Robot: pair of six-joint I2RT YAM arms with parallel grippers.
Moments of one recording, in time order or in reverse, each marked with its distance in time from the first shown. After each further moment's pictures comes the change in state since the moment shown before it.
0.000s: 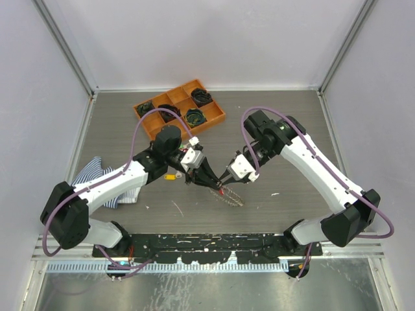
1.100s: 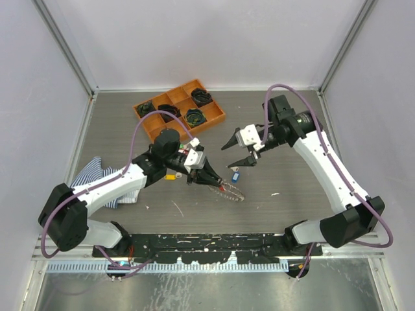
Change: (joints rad) left arm 0.003 -0.021 -0.049 0.039 -0.153 -0.018; right arm -0.223 -0.018 0.026 0.233 -0.130 0.384
